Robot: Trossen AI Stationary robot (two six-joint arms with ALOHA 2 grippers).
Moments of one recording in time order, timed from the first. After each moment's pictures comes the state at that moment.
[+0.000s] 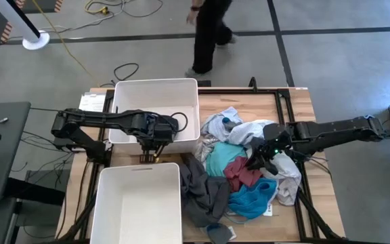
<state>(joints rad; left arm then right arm) -0.04 1.54 1.48 -1.42 -0.14 0.00 0.04 0.81 0.58 -0.43 -0.44 0.34</state>
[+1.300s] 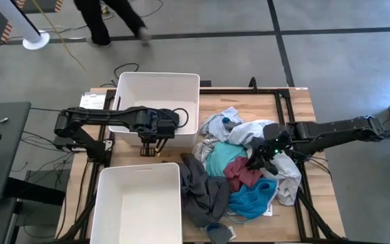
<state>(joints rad) 0.03 1.59 1.49 -1.47 -0.26 0.01 0.04 0.81 0.58 -0.43 -0.44 0.34</state>
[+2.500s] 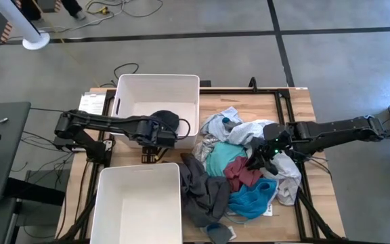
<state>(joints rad) -0.09 1.59 1.48 -1.48 -0.30 -0.09 0.04 0.81 0.58 -0.43 -0.44 0.34</state>
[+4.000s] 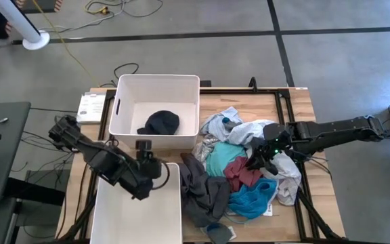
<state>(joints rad) -0.59 1.58 1.80 -1.45 -0.54 -0.40 0.04 0.81 0.58 -0.43 -0.44 0.34</state>
